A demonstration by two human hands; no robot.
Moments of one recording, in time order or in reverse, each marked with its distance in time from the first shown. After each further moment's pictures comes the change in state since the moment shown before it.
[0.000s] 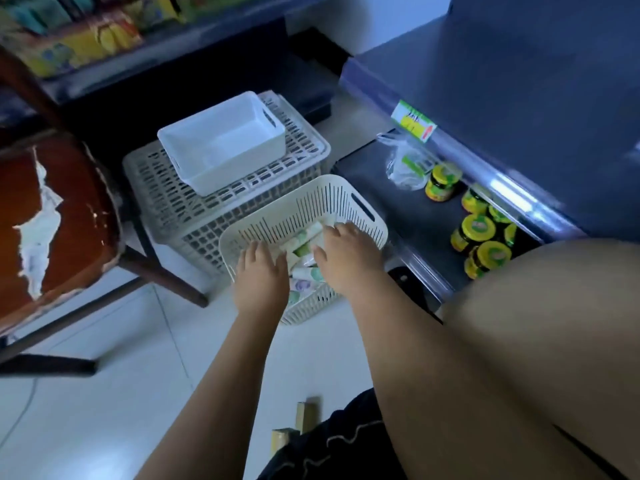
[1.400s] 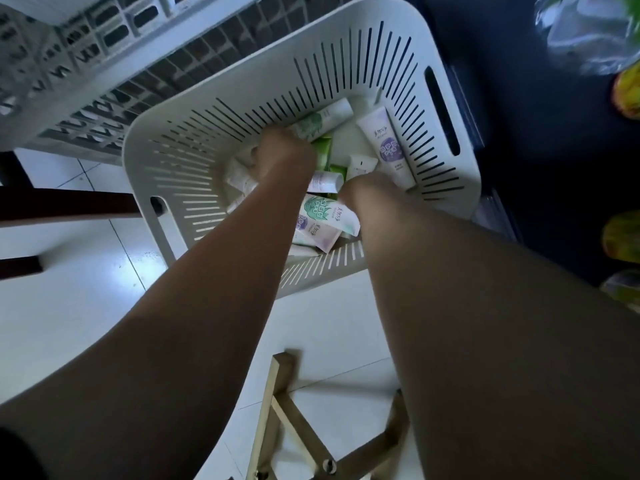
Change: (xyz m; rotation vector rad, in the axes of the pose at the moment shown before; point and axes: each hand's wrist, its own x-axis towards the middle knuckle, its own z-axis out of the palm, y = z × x) left_hand 0.195 -0.001 0.196 -0.022 -0.257 -0.723; right_hand 0.188 0.075 0.198 0.340 -0.729 0.692
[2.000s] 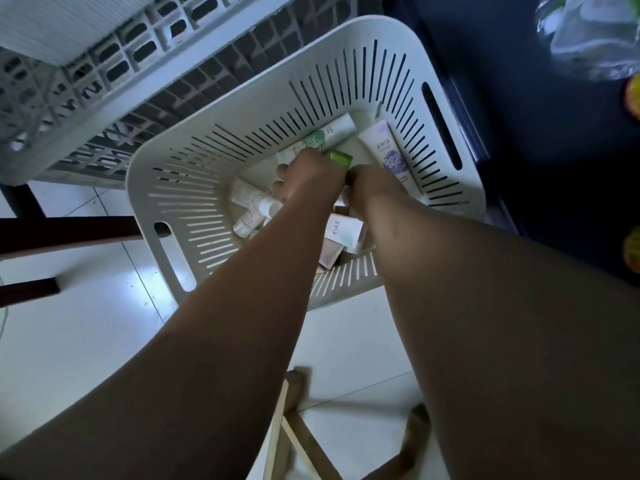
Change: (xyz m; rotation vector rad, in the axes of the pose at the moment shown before) left_hand -0.009 0.021 0.028 0.064 -0.129 0.012; right_hand 0.031 -0.004 -0.003 -0.125 0.103 -0.356
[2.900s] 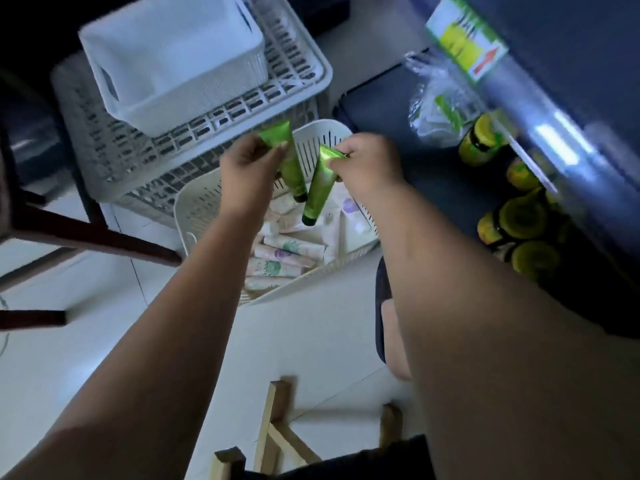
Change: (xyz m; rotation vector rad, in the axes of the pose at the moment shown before) left_hand -0.148 -0.040 -0.139 -0.933 0.023 0.729; right_hand -0.168 -0.017 -0.123 0.464 0.531 -0.319
